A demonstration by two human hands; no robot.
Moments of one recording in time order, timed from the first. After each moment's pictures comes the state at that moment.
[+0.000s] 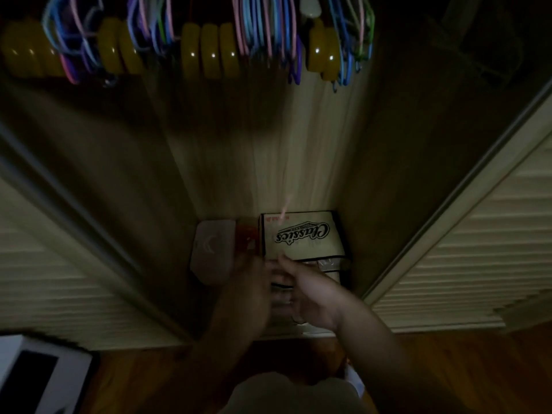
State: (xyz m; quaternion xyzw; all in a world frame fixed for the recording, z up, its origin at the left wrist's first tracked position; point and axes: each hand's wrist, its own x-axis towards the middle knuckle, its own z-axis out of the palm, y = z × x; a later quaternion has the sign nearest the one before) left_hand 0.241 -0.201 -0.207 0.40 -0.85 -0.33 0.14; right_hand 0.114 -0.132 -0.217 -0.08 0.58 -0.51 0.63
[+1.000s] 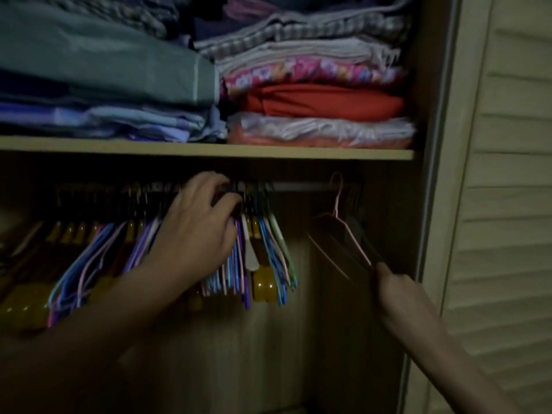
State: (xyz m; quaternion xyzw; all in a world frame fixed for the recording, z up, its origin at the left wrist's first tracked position) left_hand 0.137 -0.328 0.141 0.11 -0.85 0.18 0.48; right_hand -0.048 -0.073 0.058 -0.33 0.91 -0.13 -0.22
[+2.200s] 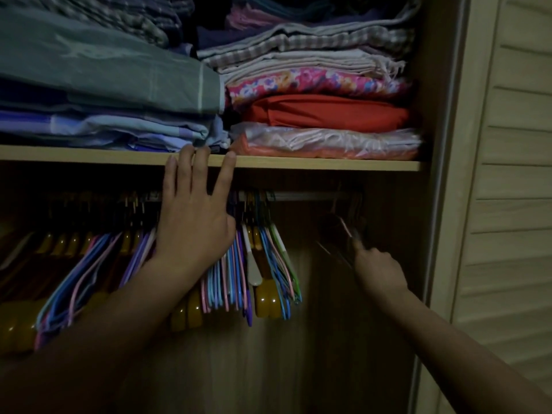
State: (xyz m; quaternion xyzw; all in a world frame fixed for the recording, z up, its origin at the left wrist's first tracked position) left_hand 0.116 -0.344 0.163 0.24 -0.80 0.26 0.48; right_hand -0.132 -0.147 0.074 -0.28 0.92 -0.05 -0.27
